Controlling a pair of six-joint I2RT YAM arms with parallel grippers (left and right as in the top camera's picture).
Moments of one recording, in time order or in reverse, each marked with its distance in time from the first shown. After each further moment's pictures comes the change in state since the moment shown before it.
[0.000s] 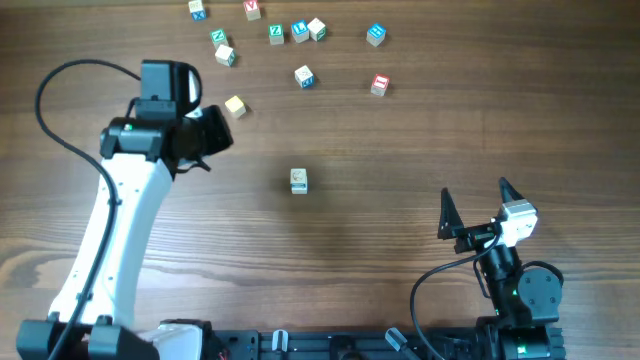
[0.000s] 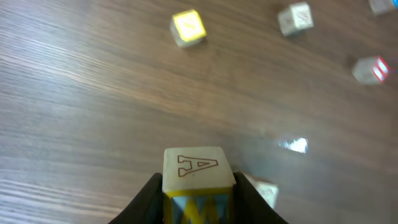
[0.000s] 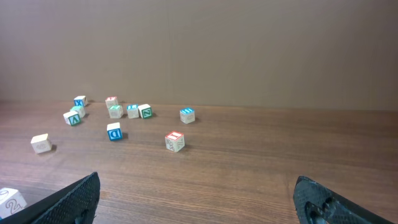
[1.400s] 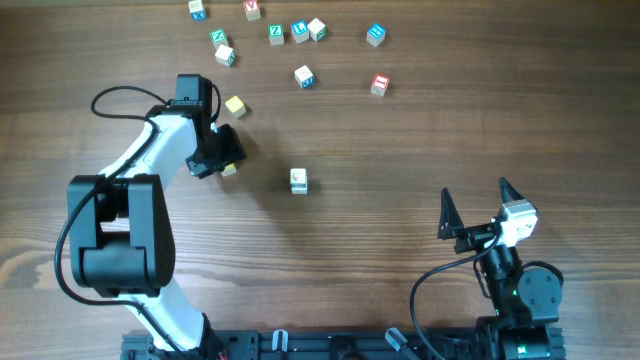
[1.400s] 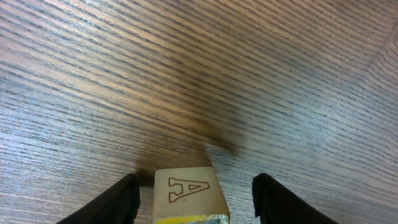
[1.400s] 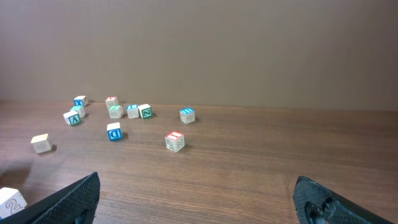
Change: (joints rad) left arm 0.066 0.462 -0.053 0.191 0.001 -0.027; right arm 0.000 0.000 0.000 0.000 0.000 0.000
